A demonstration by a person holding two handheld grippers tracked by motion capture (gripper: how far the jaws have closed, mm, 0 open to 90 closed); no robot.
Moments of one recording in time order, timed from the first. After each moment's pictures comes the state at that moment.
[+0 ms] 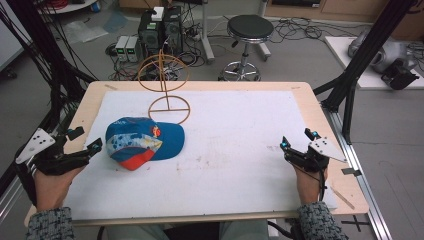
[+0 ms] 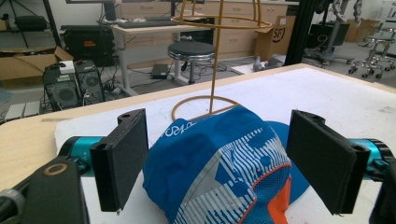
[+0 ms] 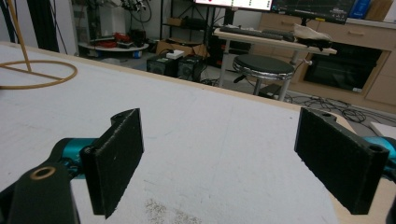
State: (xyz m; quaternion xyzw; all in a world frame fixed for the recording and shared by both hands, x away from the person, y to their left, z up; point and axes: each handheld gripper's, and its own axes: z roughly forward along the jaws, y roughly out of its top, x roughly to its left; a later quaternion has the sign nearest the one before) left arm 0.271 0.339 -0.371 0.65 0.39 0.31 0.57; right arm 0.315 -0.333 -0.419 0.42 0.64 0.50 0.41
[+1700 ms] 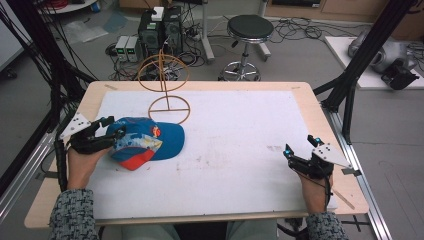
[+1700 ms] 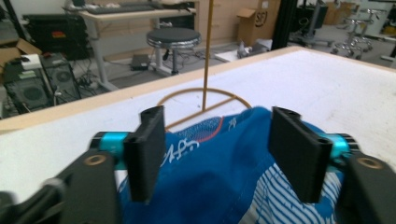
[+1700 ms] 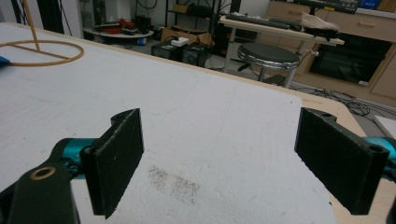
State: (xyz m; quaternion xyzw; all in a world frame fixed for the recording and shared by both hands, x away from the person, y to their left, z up) left arm 0.349 0.310 -0.403 0.69 0.36 0.28 0.56; right arm 0.299 -0.344 -0.425 0.42 0.66 0.49 0.40
